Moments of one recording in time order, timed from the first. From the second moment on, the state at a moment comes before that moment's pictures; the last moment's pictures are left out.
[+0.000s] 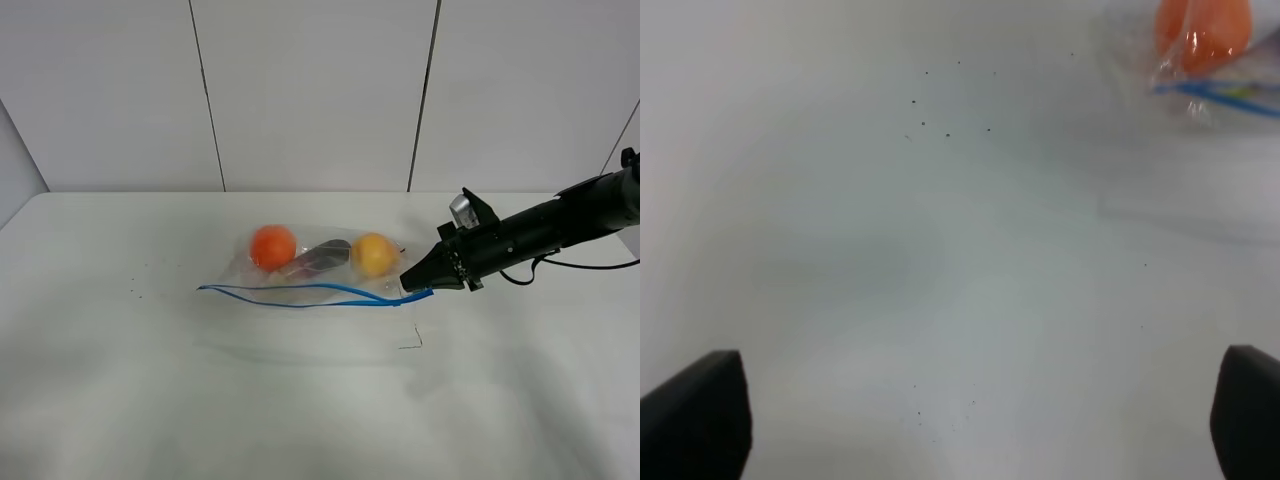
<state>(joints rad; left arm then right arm) 0.00 0.00 -0.50 0.01 1.05 0.04 -0.04 2.08 -1.17 1.17 1.21 -1.00</state>
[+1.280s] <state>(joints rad) -0.24 1.04 -1.11 -0.58 0.58 0.83 -0.04 2.01 -1.17 1.18 1.21 -0.94</state>
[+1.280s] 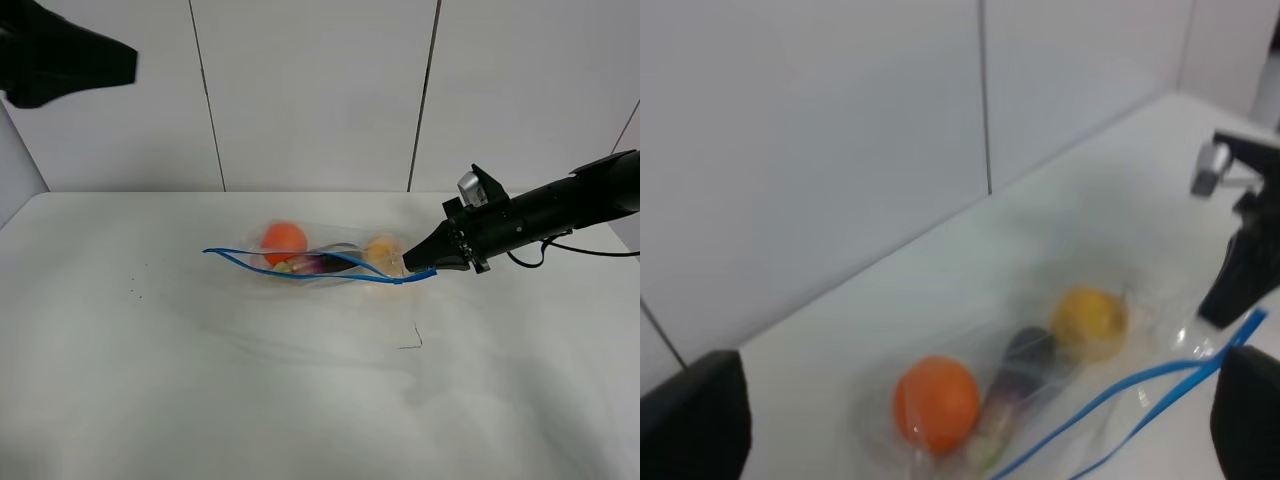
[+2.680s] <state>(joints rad) -1.10 1.98 -1.15 1.73 0.57 -0.87 -0.04 2.01 -1.17 1.26 1.21 -0.87</state>
